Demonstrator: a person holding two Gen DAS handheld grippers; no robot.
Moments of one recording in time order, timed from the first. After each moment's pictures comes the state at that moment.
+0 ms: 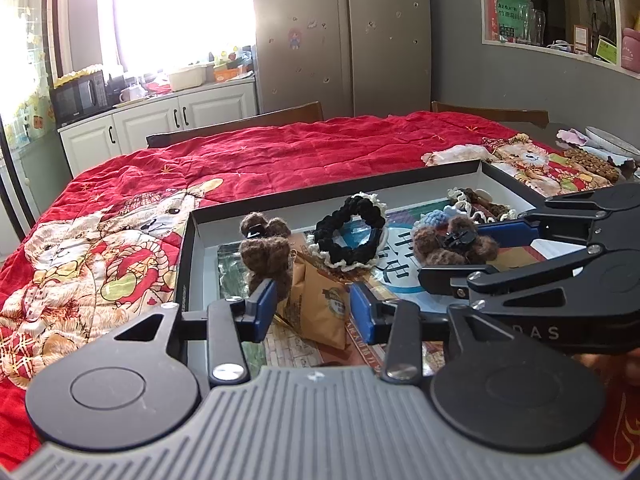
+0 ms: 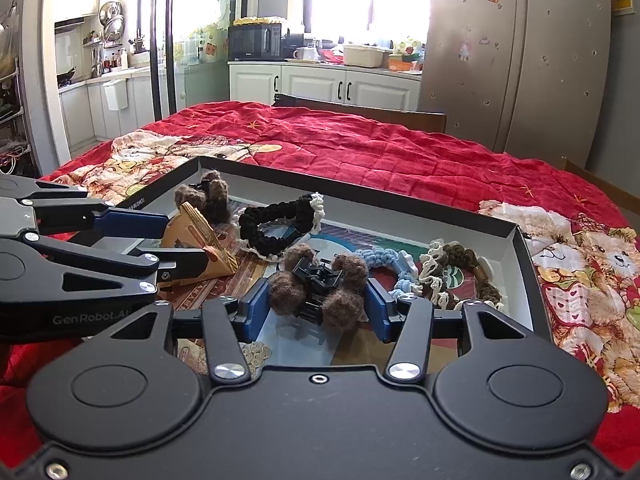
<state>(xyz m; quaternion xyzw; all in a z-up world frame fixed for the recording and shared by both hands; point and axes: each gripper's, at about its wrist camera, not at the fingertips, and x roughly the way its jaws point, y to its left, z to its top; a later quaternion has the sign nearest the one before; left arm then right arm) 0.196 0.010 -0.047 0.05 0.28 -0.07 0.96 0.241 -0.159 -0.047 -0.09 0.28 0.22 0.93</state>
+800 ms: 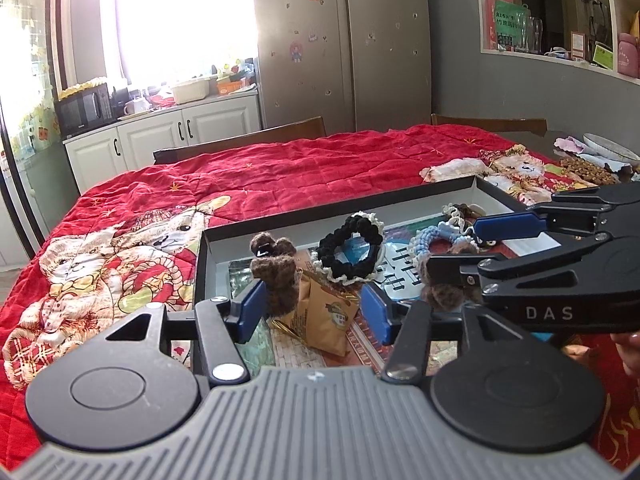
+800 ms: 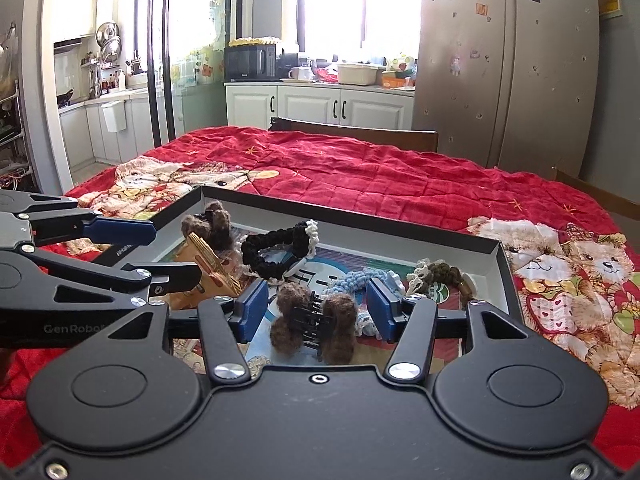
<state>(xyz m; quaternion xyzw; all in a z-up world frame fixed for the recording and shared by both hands) 0.182 0.011 -0.029 0.06 0.26 -0.07 0.96 0.226 -0.171 -0.025 -0.07 0.25 0.22 0.94</state>
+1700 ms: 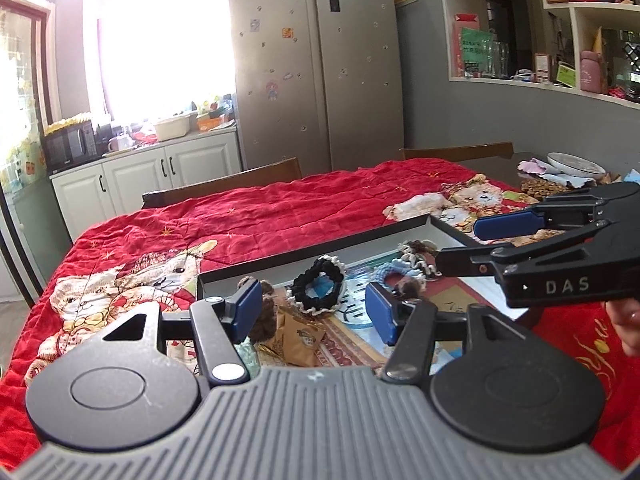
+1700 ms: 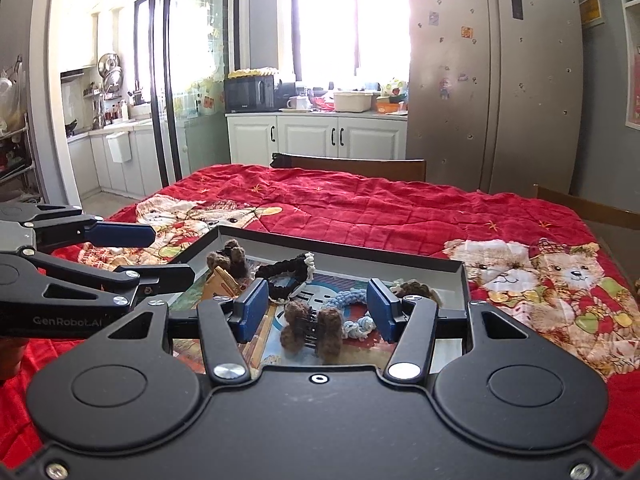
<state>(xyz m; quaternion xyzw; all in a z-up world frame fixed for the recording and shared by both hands) 0.136 0.003 0.015 0.07 0.21 -0.11 0.97 0.169 -0.211 0.026 -0.04 0.22 0.22 0.95</state>
